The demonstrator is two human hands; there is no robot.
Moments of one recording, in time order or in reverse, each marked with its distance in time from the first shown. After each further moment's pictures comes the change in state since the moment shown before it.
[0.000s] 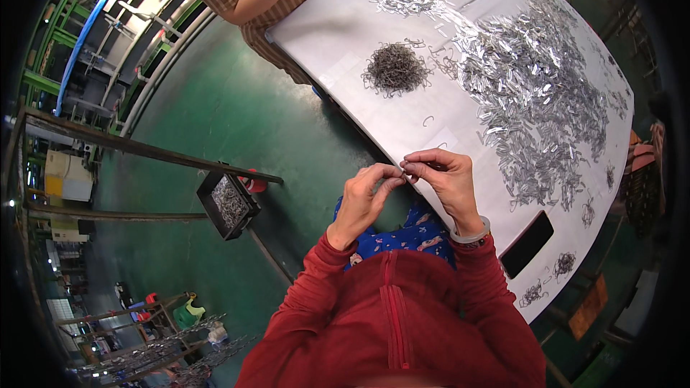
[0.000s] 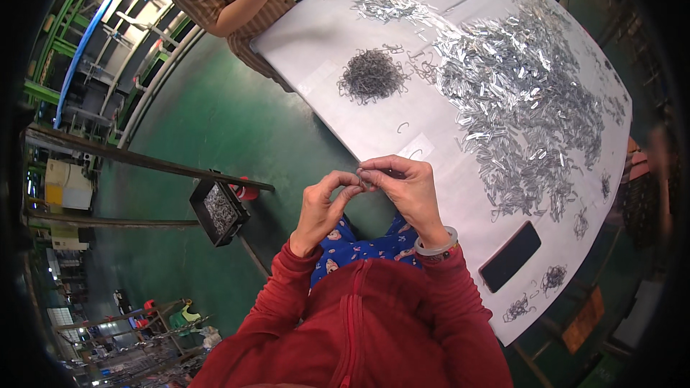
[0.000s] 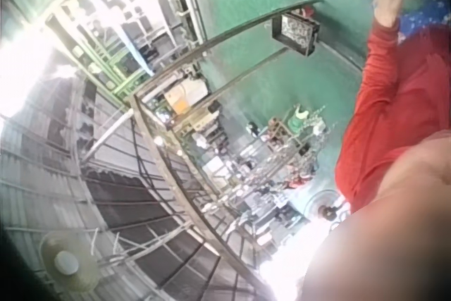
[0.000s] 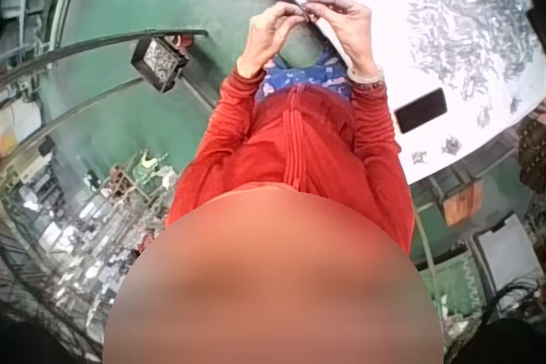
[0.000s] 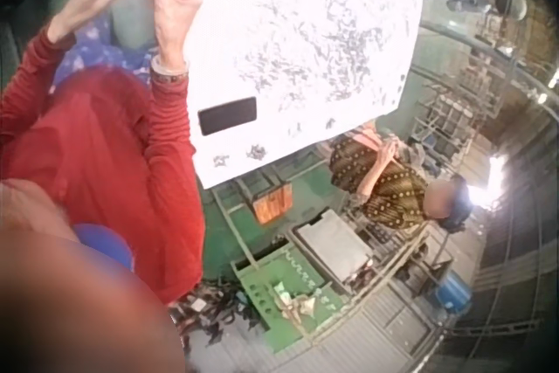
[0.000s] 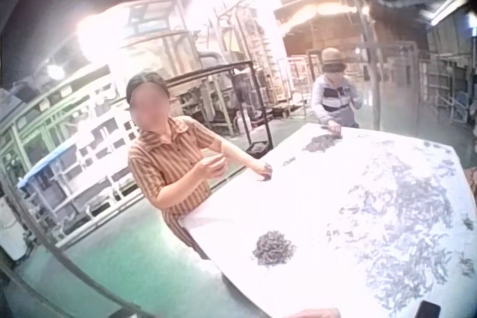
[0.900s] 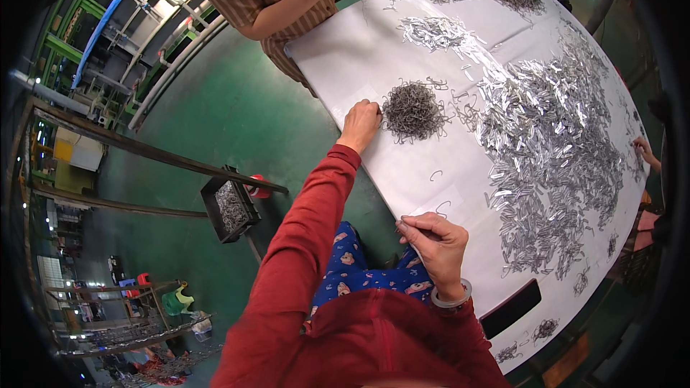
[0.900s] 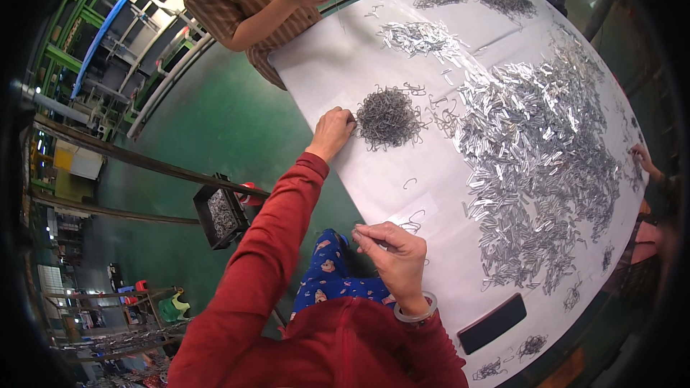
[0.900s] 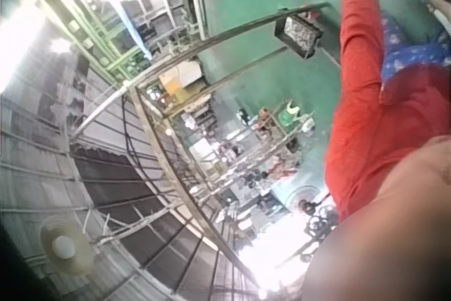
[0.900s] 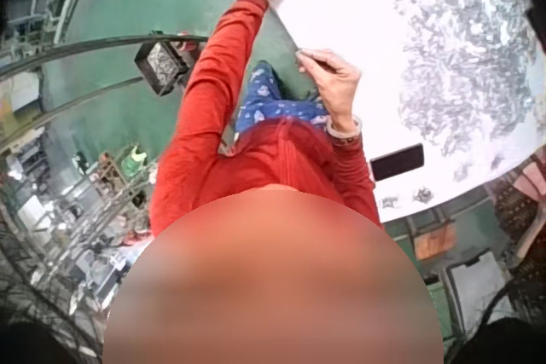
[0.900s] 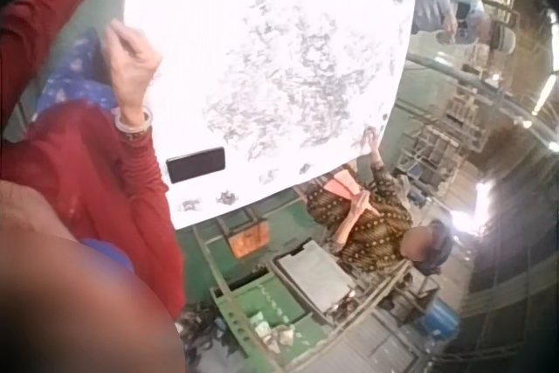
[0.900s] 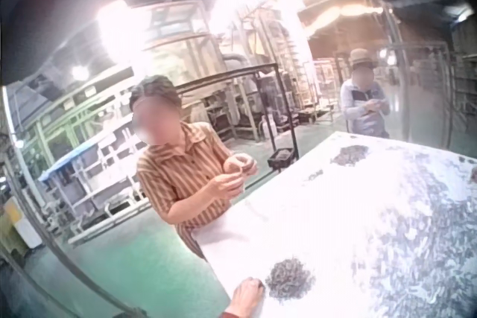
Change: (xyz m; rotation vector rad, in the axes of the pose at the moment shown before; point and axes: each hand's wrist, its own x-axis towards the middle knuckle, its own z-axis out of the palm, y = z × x) left_hand 0.194 -0.159 -0.012 0.742 0.067 -0.070; right_hand 0.009 0.000 0.001 0.018 0.045 -0.029
